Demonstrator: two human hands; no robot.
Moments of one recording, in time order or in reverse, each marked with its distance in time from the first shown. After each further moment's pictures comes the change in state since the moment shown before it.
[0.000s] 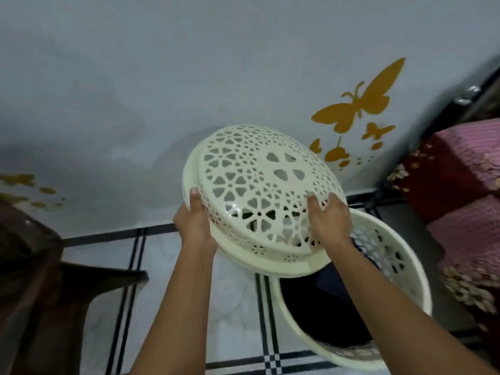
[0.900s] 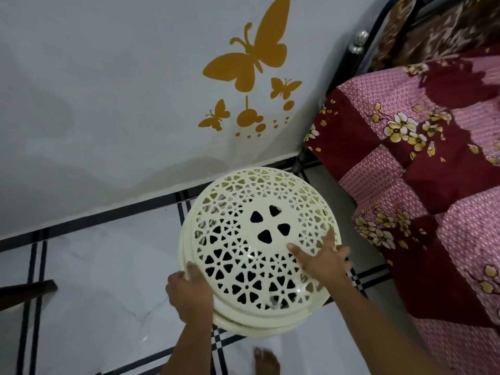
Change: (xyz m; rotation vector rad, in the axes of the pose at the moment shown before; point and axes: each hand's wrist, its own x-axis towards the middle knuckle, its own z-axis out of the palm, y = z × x) left_hand -0.093 -0.247 0.053 0.753 0.111 -0.112; right_hand 0.022 0.217 -0.112 -0.243 -0.042 0.467
